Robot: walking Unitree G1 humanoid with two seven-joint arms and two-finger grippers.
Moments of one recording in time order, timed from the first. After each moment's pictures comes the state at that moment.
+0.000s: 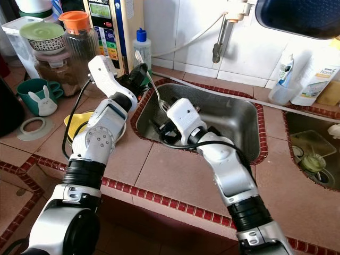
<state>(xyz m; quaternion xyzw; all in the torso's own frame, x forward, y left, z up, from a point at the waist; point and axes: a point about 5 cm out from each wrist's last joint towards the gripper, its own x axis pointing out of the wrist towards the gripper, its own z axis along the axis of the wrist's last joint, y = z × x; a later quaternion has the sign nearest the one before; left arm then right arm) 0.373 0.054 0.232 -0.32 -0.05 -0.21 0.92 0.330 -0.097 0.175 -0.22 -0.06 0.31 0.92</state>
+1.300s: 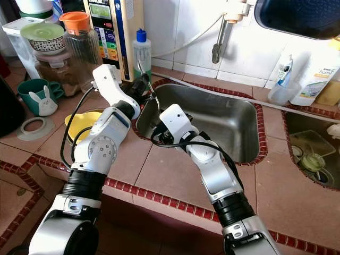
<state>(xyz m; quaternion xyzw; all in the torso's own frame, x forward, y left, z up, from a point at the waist) 0.363 0.051 0.218 -0.30 -0.02 -0.18 0.94 0.340 -0.089 0.154 -0.21 0.00 0.27 0.94</state>
